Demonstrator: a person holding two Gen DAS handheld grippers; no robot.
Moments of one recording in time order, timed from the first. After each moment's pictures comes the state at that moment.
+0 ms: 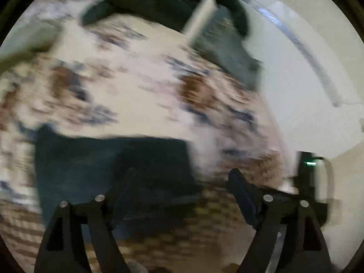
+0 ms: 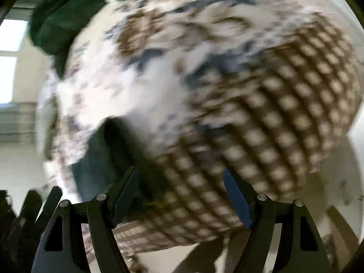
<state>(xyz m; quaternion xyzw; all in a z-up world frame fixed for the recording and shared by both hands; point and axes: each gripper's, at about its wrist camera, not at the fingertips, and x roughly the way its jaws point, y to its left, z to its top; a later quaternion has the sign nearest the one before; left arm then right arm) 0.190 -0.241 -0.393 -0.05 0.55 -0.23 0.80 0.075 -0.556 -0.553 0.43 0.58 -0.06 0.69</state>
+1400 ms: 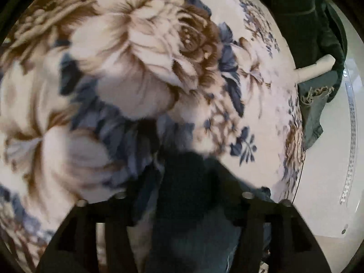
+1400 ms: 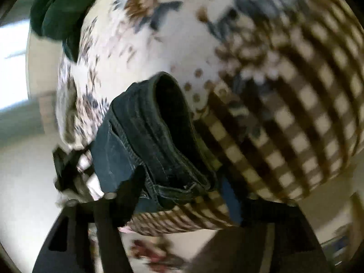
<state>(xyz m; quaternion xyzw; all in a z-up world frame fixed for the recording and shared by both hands) 0.322 -0.076 -0.534 -0.25 0.67 -0.11 0.69 0.059 -0.545 -0.615 0.53 0.60 -0.03 0.60</state>
